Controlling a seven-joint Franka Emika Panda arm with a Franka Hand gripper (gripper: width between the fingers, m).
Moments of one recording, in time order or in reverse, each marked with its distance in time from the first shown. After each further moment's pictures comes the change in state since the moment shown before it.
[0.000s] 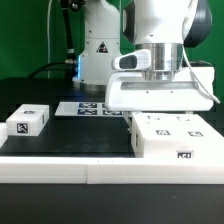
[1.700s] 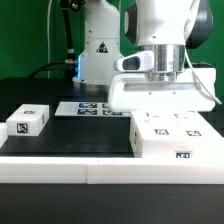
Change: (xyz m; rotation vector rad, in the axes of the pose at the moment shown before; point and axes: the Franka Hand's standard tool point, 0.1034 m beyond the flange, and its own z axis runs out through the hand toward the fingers) arm -0.003 -0.006 0.002 0.002 0.002 -0.027
